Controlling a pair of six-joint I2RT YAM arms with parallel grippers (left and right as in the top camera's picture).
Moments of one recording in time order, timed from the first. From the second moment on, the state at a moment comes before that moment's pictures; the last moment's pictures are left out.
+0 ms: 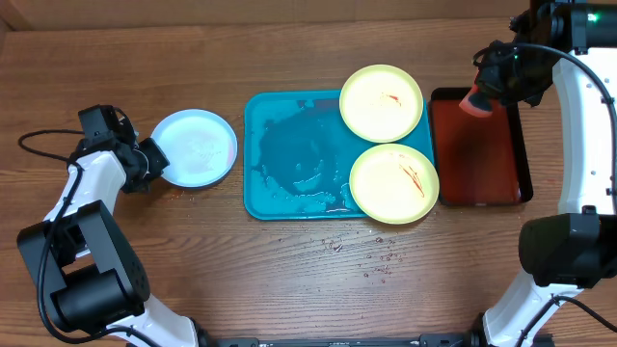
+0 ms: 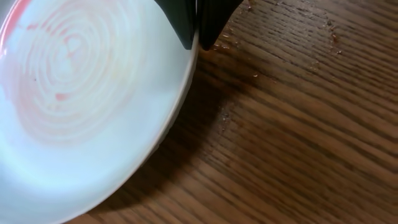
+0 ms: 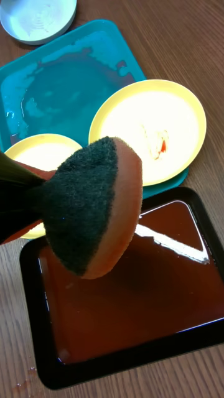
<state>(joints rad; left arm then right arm) 0.37 1.83 1.13 -0.50 0.11 -0.26 -0.07 1.96 2.16 -1.48 -0.17 0.36</state>
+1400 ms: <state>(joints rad) -0.45 2.30 1.94 -0.85 0.13 -0.50 -0.07 1.96 2.16 -1.46 -0.17 0.36</state>
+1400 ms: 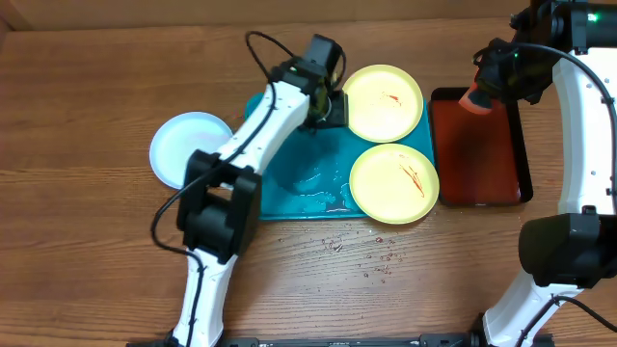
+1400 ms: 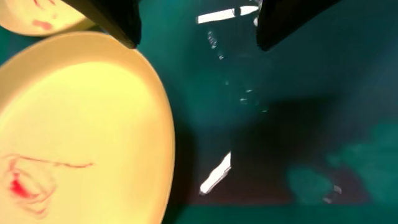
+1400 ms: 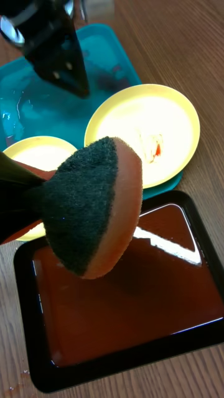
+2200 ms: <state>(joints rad) -0.48 2.41 1.97 -0.69 0.13 -0.64 -0.07 1.96 2.16 -1.47 -0.17 0.36</state>
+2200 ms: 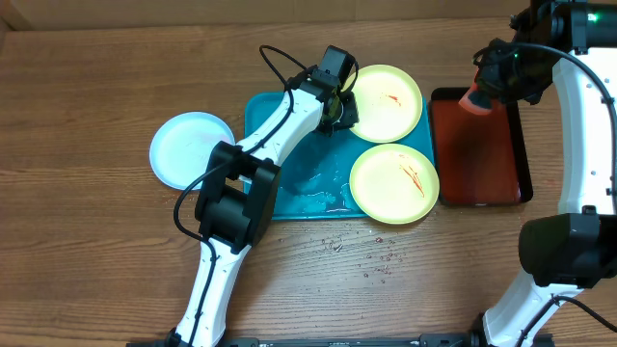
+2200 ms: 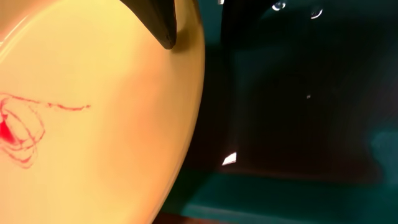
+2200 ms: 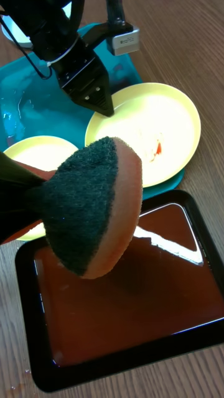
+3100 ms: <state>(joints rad) -0.26 2.40 2.30 -1.13 0.12 -0.33 -0.07 1.96 2.16 -1.48 -0.17 0.36</state>
